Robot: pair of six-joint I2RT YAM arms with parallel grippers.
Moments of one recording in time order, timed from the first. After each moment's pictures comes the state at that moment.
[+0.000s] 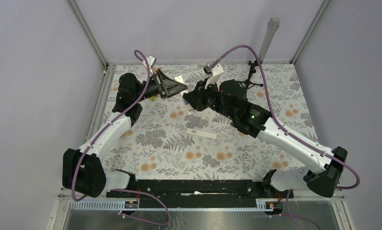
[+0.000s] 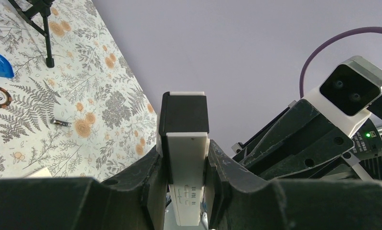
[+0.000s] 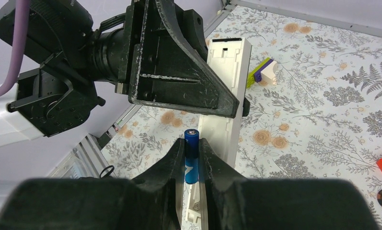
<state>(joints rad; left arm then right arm) -0.29 1.29 0.97 0.43 0.87 -1.19 0.92 1.30 1.31 -0.16 0.06 0.40</state>
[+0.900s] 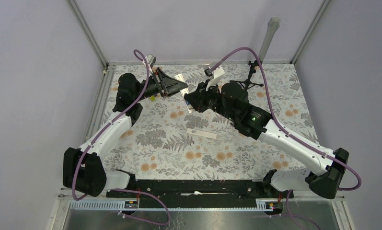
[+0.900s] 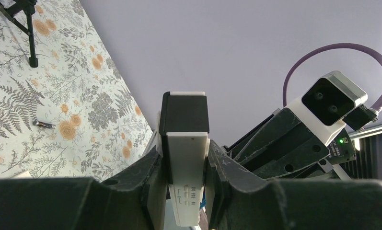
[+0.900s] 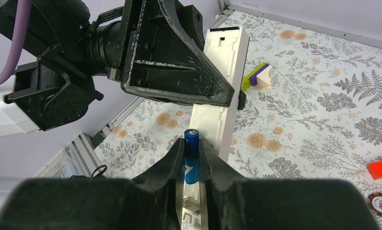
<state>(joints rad) -0.29 1.30 0.97 0.50 0.87 -1.29 0.92 1.27 1.27 -0.13 0.06 0.36</state>
